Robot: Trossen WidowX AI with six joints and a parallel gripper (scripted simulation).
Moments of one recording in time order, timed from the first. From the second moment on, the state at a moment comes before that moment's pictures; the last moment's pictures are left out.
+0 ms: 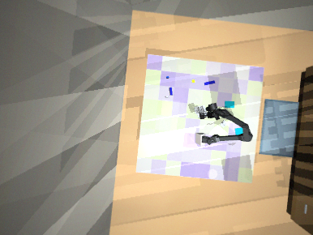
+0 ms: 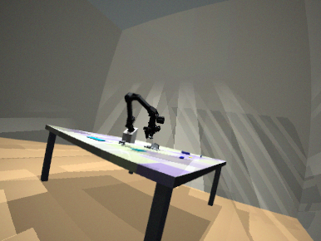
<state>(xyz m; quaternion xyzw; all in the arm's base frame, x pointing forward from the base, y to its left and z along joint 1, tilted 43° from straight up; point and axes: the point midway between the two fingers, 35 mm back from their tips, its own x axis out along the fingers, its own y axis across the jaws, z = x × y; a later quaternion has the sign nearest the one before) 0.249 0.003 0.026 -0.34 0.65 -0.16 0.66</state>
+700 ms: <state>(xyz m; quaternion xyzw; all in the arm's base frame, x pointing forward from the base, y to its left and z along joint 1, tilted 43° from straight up) 0.243 0.020 0.012 -0.37 0.65 -0.14 0.65</state>
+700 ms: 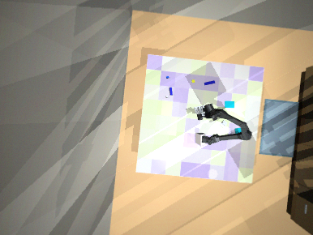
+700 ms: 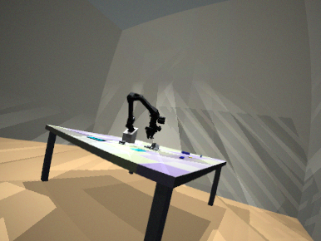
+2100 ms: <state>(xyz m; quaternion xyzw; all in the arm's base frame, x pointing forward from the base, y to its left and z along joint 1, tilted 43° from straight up) 0.243 0.014 0.017 -0.37 0.64 -0.15 0.65</state>
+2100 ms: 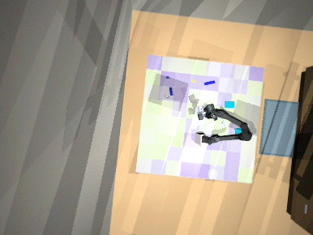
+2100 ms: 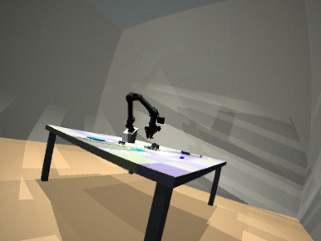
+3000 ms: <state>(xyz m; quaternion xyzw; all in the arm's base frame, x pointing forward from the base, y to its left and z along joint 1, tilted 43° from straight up) 0.248 -0.001 0.000 -0.37 0.64 -0.14 0.65</state>
